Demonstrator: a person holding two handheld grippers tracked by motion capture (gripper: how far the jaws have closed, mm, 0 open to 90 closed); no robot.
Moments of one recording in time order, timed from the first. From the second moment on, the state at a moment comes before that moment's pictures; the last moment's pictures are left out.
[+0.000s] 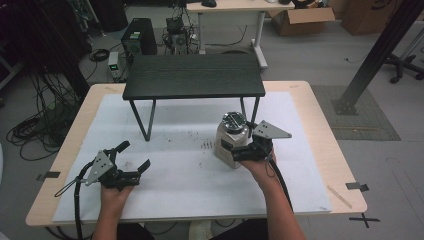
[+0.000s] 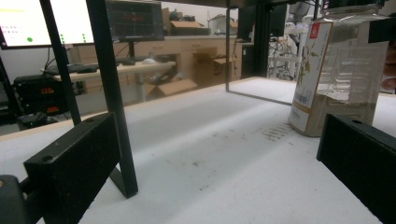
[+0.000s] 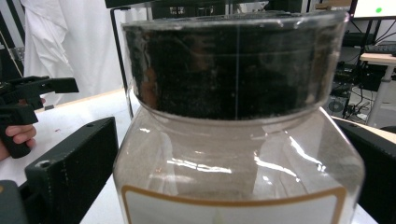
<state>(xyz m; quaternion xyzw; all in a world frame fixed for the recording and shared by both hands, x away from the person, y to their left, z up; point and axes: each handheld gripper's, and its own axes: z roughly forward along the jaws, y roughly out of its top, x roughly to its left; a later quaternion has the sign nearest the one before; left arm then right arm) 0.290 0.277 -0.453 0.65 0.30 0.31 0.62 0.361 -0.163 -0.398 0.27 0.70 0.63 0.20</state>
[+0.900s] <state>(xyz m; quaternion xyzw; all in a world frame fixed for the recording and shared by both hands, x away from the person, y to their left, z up) 0.290 0.277 -0.453 0.65 0.30 0.31 0.62 0.363 -0.156 -0.399 0.27 0.70 0.62 0.20</state>
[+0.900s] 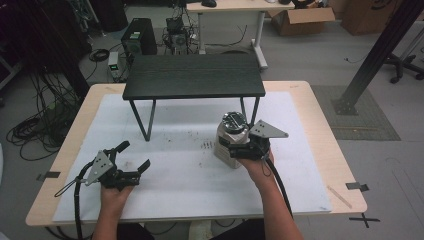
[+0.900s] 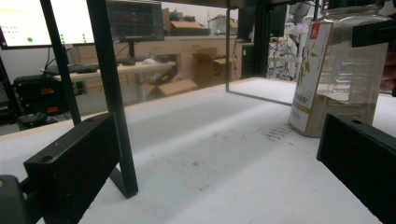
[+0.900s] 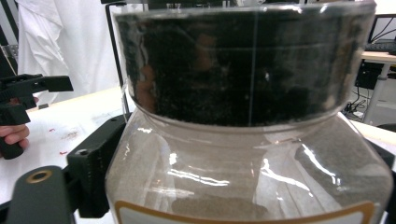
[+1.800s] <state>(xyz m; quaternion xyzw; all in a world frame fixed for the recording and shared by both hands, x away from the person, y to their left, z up) 0.290 0.277 -0.453 0.65 0.30 0.31 0.62 0.361 -0.158 -0.398 0.27 0.71 0.61 0.22</state>
